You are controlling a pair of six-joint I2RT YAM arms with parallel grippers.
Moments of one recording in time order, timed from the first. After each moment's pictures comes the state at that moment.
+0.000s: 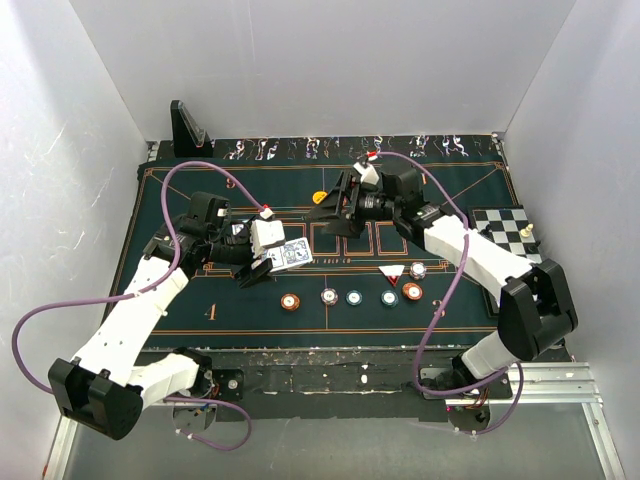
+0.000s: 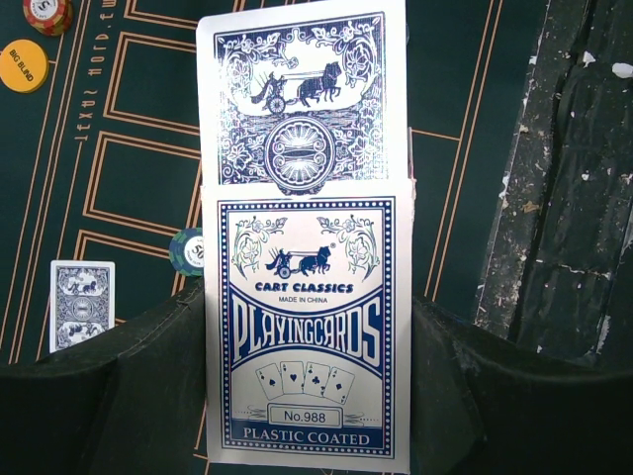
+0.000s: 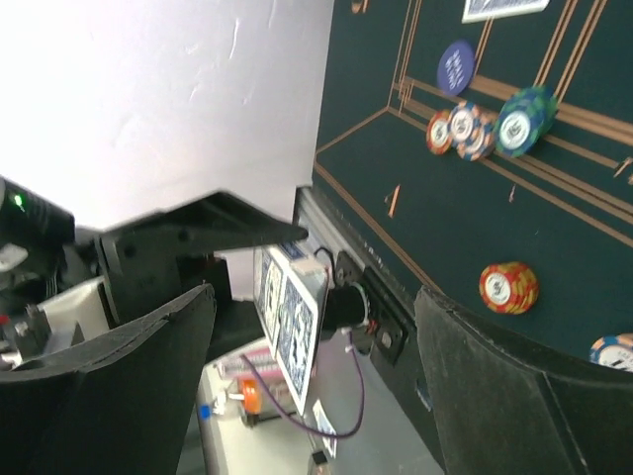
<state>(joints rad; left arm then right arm) -0.38 1.09 1.07 -0.89 0.65 0.80 0.57 1.53 1.16 -0.02 -0.67 1.07</state>
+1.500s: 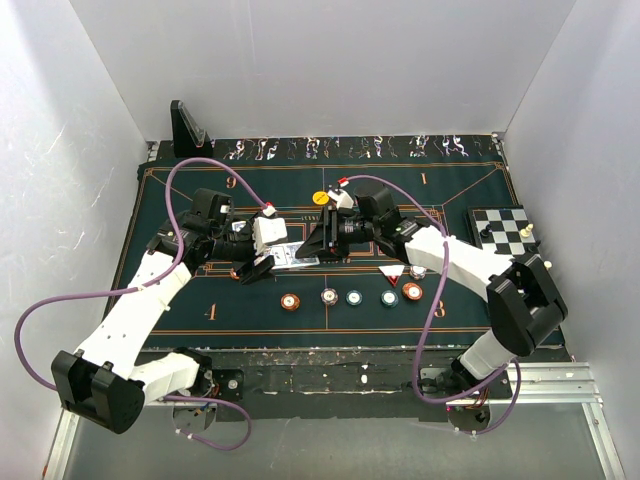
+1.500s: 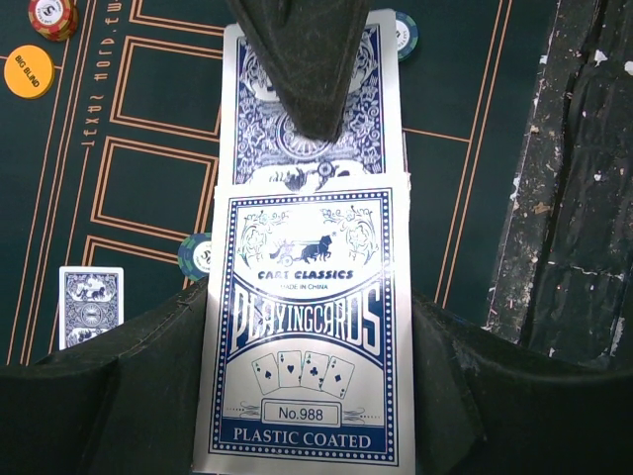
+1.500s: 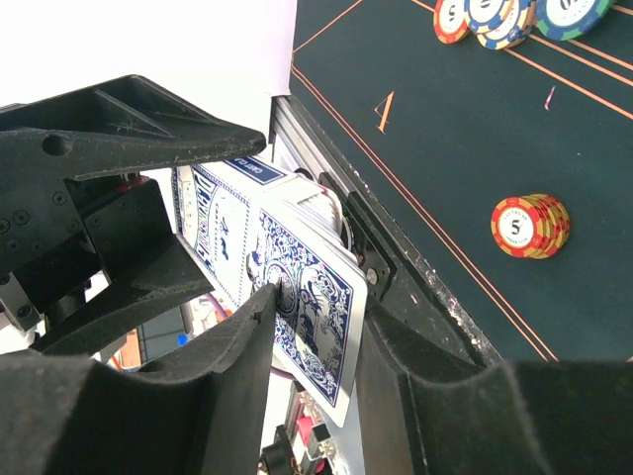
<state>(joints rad) -0.38 1.13 1.09 -0.87 0.65 0.82 0.72 1.57 1.08 -0.01 -0.73 1.02</state>
